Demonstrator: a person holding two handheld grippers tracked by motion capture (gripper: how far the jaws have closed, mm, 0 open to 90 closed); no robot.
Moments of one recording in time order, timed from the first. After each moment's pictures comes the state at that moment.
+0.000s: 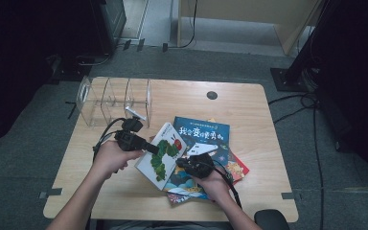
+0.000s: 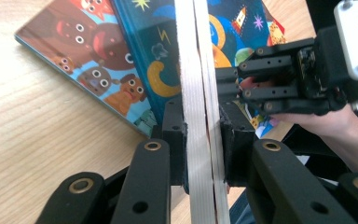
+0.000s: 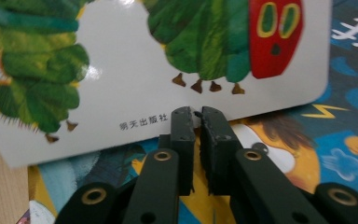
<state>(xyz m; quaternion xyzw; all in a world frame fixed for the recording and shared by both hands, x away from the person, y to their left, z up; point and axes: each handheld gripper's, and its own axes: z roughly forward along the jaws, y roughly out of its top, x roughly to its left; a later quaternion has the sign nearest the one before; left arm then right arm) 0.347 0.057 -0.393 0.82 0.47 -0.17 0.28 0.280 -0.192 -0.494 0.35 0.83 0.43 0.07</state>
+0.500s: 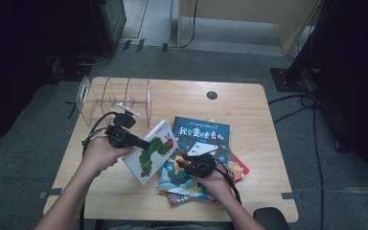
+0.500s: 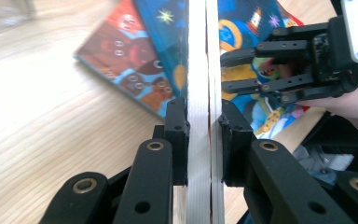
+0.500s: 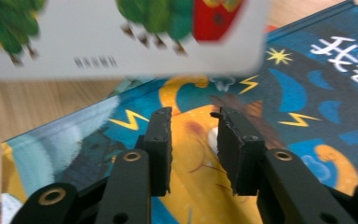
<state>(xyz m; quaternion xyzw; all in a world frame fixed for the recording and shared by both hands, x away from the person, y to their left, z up) 0.341 0.078 -0.365 0.85 0.45 -0.10 0.27 0.282 -0.197 -0.491 0.33 0.84 0.42 0.11</state>
